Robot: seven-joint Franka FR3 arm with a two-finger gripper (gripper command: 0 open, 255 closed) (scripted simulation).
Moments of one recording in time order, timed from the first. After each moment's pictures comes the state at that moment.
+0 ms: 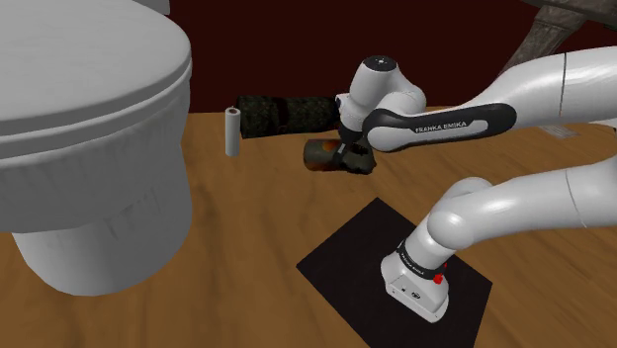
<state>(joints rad) -0.03 -0.65 0.18 -2.79 -0.21 2.27 -0.10</state>
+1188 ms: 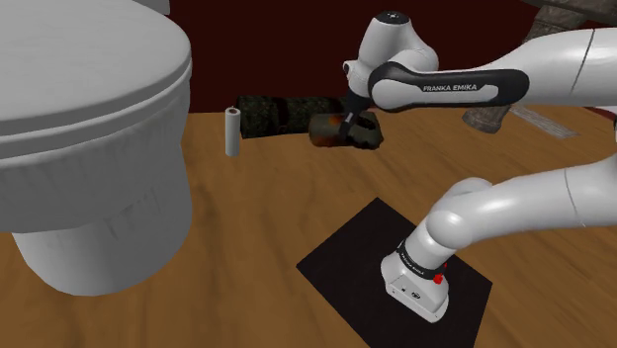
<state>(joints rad) -0.06 -0.64 0.11 -2.58 -0.22 2.09 -0.21</state>
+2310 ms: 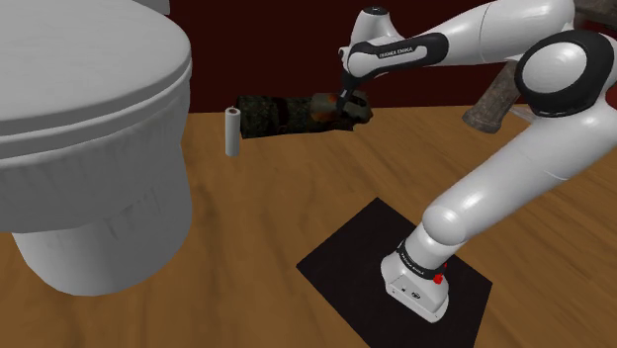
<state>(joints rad) -0.18 -0.17 -0.08 -2.21 -0.28 2.25 -0.45</state>
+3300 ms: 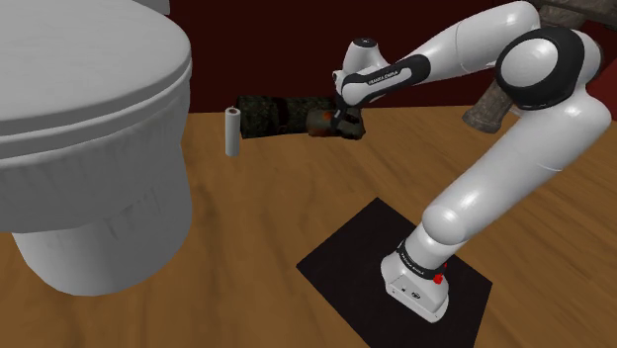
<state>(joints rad) -0.19 -0.07 -0.09 -2.32 -0.32 2.45 -0.39</state>
